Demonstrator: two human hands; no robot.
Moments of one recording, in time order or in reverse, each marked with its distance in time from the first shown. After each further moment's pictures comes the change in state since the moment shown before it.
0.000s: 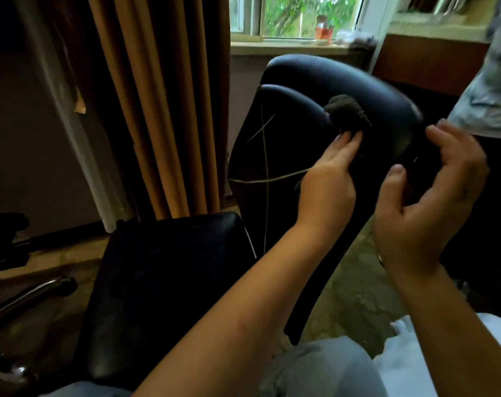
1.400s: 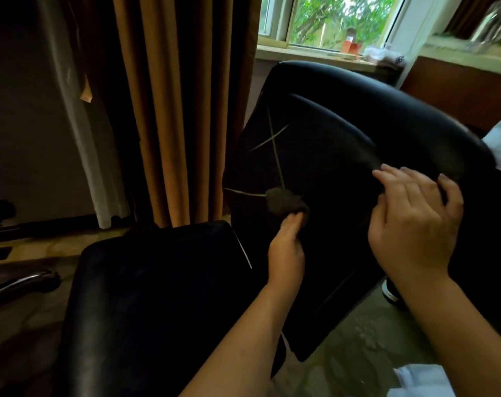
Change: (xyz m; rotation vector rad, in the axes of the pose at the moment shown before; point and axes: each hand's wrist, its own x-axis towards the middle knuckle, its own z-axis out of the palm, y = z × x) left_hand -0.026 -0.150 0.017 -0.037 0.086 -0.496; right_hand 0.009 0.047 0.086 -0.464 -0.410 -0.243
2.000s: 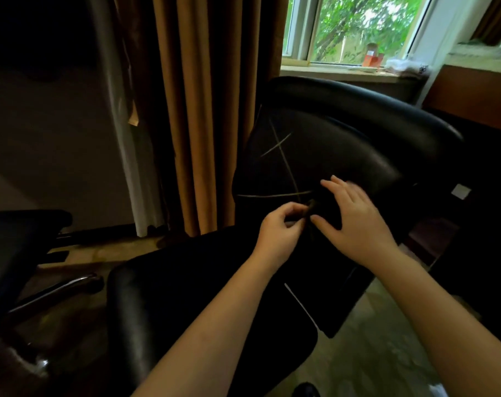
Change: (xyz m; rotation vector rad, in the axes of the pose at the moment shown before) left_hand 0.006 0.058 -0.104 -0.308 -0.159 -0.152; right_hand 0.015 -0.056 0.024 0.470 -0.568 0.001
